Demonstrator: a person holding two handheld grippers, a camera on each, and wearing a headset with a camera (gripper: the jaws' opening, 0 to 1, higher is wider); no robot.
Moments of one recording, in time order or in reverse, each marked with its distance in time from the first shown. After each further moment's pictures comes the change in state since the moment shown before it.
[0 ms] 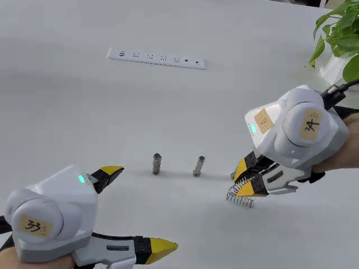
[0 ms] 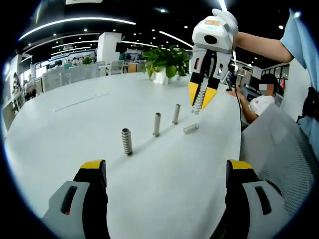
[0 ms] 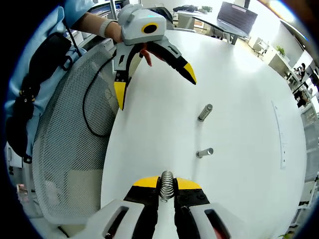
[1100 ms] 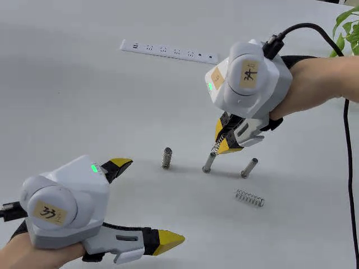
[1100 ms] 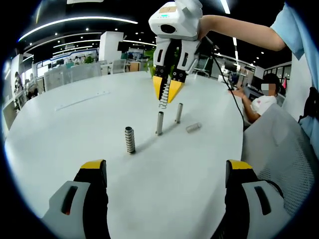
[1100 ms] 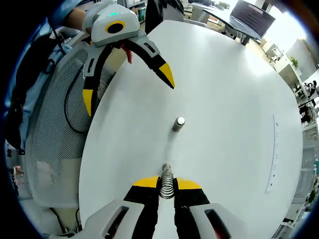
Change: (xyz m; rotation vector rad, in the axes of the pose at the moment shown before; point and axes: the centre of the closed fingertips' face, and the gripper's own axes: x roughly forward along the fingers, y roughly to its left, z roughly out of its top) left arm -0.002 0.005 -0.003 -0.006 0.008 0.018; right arm 0.013 -0.063 0.031 -0.120 0.105 0.016
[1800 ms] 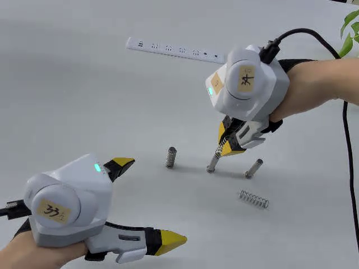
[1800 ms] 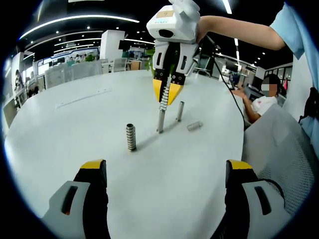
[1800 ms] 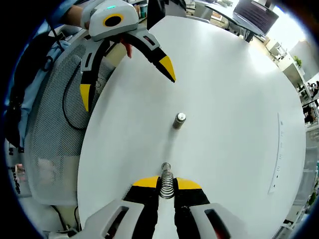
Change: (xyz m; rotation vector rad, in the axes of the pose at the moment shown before) left arm 0.000 0.002 -0.004 -0.013 0.010 0.004; right arm 0.013 -0.004 -0.007 -0.006 0.023 0.027
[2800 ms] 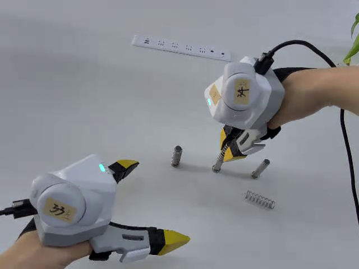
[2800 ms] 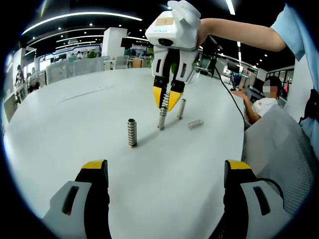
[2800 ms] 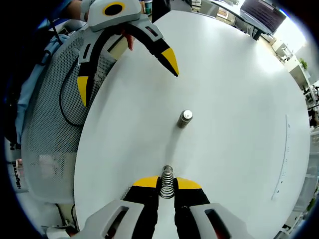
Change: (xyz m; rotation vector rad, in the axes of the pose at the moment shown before) left arm -0.001 0.001 -0.006 -0.029 0.010 0.003; right arm 0.023 0.004 0.002 -0.034 0.028 0.029
